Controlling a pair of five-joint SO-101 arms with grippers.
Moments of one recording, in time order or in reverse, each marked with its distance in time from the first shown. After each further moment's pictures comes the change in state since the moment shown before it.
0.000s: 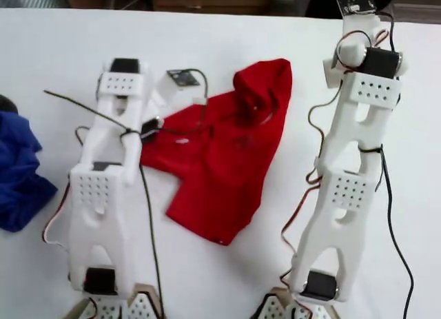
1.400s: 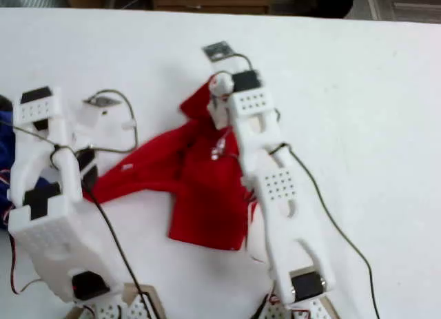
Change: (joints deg) left arm -21.3 -25.8 40.4 -1.8 4.7; right arm -25.8 22.1 0.0 -0.3 -12.0
